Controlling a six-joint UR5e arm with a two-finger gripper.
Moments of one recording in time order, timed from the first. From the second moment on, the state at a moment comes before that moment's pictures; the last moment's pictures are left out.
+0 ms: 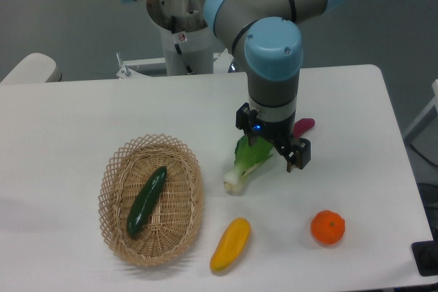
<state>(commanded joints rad) 2.49 -1.89 -1.45 -1.22 1.62 1.22</state>
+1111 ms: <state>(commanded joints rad) 2.24 -1.99 -1.52 -1.15 1.60 0.62</state>
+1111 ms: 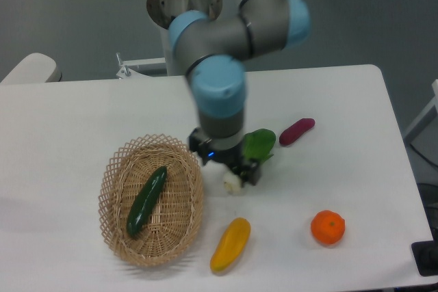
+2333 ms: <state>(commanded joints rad) 2.10 -2.06 -1.70 -0.95 1.59 0.45</state>
